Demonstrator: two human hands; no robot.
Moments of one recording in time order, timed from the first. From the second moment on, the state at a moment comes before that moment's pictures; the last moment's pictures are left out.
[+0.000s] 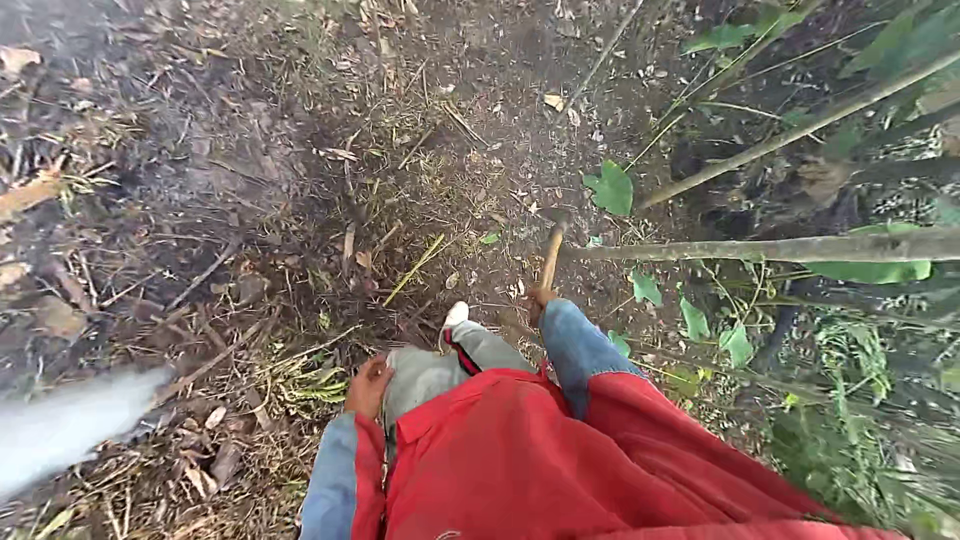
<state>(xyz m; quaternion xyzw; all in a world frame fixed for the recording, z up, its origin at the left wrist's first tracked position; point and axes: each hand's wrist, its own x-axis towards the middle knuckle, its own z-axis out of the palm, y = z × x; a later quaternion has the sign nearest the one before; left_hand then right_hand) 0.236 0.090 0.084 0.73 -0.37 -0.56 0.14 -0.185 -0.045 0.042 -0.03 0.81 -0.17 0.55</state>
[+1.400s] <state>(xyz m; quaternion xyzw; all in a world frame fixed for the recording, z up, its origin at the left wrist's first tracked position) 0.066 -0.332 -0.174 0.68 -0.40 -0.50 -0.36 -0.382 -0.550 -0.180 0.02 0.84 -0.42 0.35</state>
